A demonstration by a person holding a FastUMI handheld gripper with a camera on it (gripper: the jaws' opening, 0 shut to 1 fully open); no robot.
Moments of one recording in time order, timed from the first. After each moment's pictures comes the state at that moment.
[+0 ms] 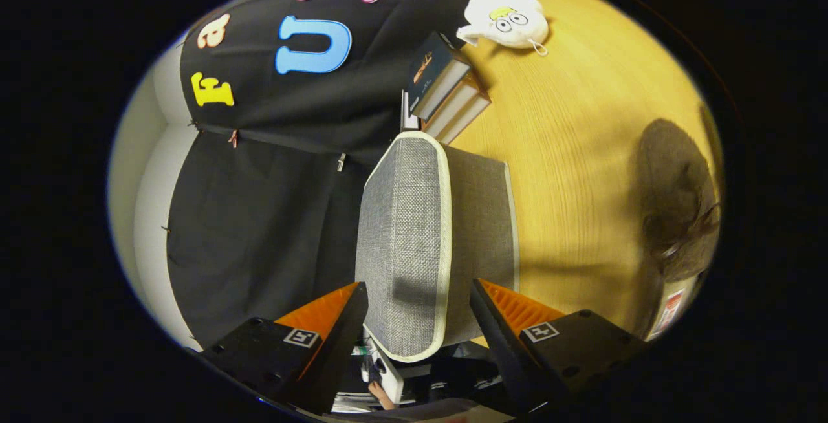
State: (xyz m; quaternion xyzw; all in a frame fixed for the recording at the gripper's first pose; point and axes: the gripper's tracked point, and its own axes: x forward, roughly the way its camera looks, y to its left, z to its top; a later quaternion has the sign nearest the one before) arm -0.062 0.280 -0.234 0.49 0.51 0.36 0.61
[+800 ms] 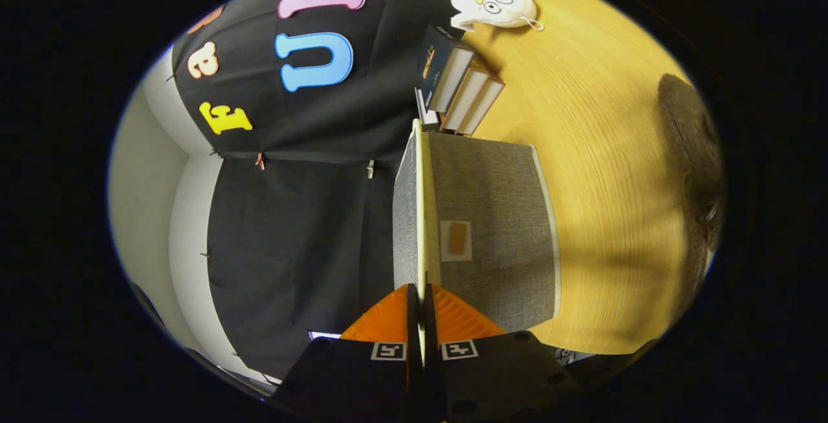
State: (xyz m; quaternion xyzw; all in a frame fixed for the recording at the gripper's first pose) arm -0.062 0.287 -0.193 0.54 0.48 0.39 0.57
